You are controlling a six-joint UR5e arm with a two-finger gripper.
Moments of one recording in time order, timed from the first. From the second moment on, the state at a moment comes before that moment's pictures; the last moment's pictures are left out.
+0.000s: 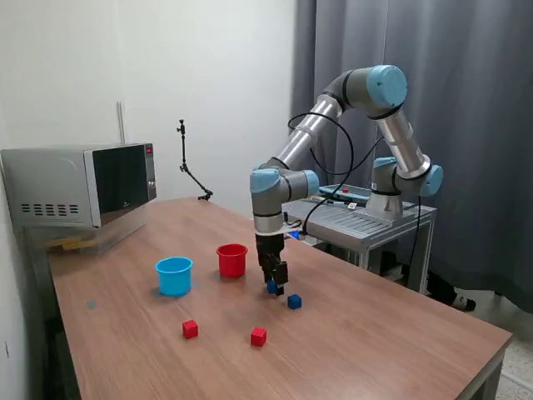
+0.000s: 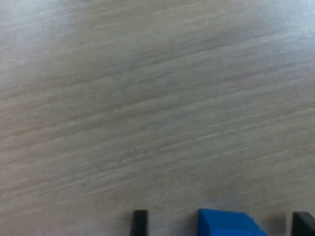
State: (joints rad) arm -0.11 -0.81 1.55 -2.25 -1.51 -2.94
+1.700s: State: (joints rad) arm -0.20 -0.84 1.23 -2.13 -1.57 -2.97
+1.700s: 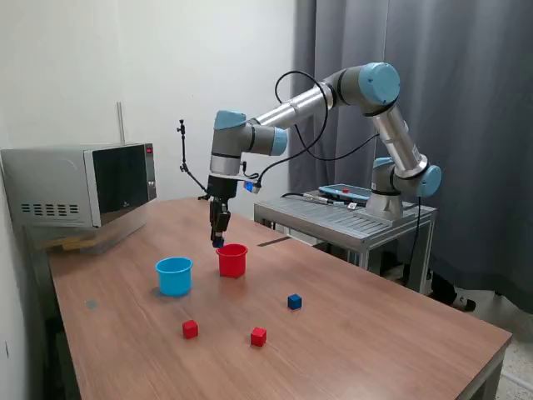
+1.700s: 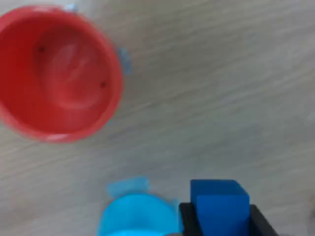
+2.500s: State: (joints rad) arm -0.24 -0.71 1.01 -2.02 -1.57 -3.05
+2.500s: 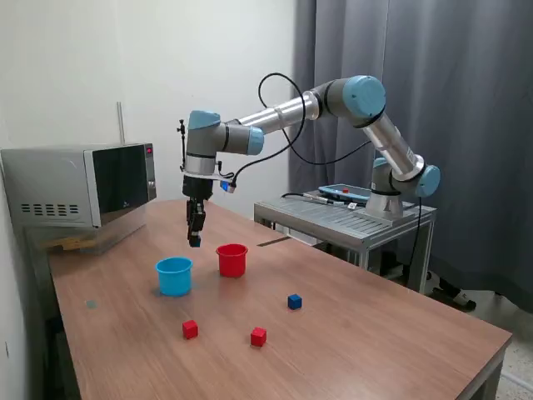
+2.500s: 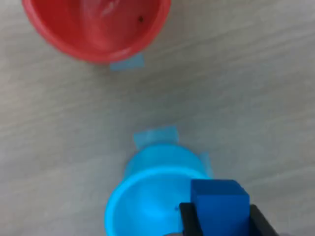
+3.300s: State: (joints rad) arm -0.26 -0.64 0.86 -1.98 -1.57 -3.07
